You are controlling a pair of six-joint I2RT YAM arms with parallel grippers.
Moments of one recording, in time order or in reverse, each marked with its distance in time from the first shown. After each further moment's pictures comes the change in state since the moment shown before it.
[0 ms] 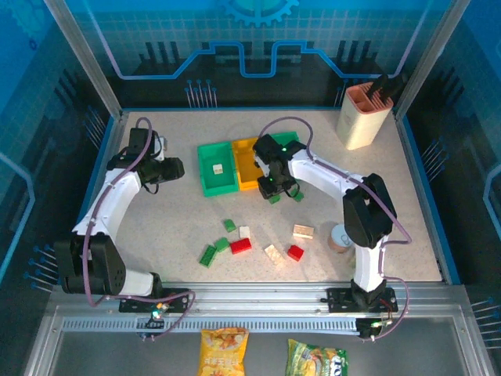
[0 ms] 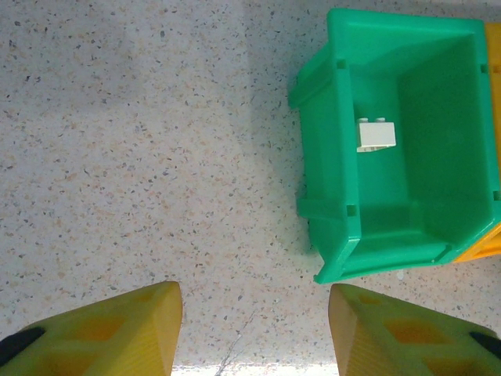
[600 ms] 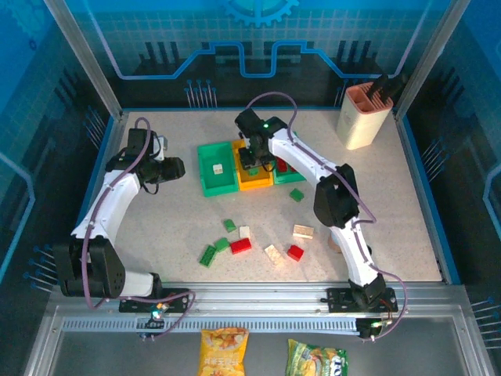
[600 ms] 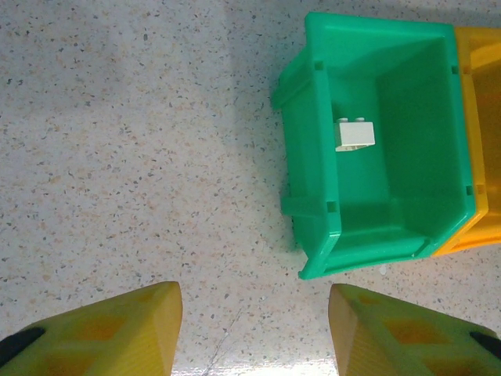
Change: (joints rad) left arm 0.002 -0.018 -0.006 0.006 0.036 -0.001; right arm -0.019 0.401 0.639 -0.123 0.013 0.127
